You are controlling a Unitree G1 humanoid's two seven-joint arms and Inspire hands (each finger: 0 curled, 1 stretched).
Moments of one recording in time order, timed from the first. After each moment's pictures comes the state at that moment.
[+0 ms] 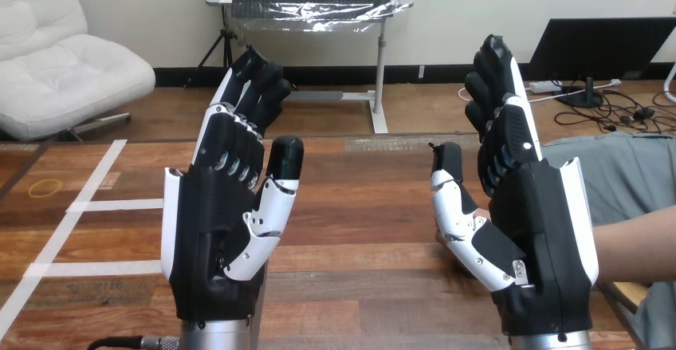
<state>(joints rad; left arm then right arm) 0.22 -0.05 -0.23 -0.09 -0.07 -0.71 0.03 0.38 -0.07 0.30 -0.54 -0.17 -0.29 -0.15</state>
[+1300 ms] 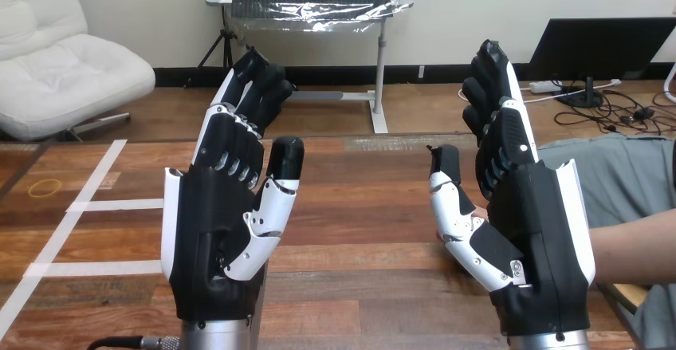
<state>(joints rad) 0.22 -0.05 -0.23 -0.09 -0.07 -0.71 0.03 0.38 -0.07 0.30 -0.54 -0.17 -0.27 -0.15</state>
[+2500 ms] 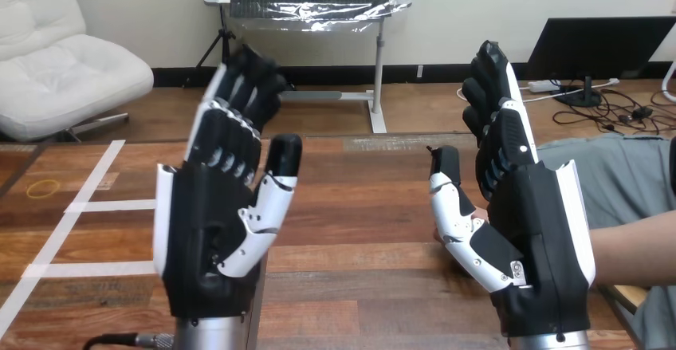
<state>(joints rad) 0.22 -0.05 -0.22 -0.13 -0.10 -0.69 0.01 0.38 -0.07 0.29 -0.54 -0.17 -0.27 -0.15</state>
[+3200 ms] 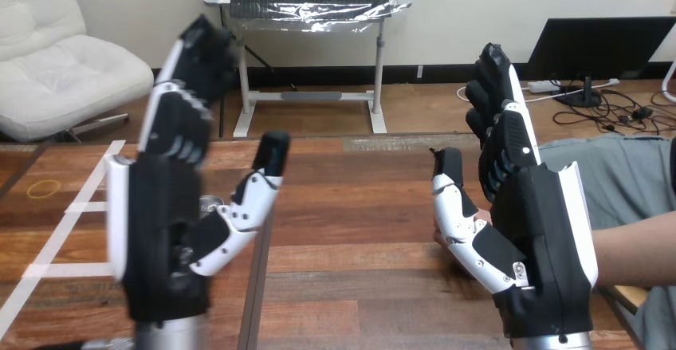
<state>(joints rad) 0.24 -0.04 -0.10 -0.21 0.08 -0.71 0.10 0.39 -0.07 0.29 -0.54 -0.17 -0.27 -0.15</state>
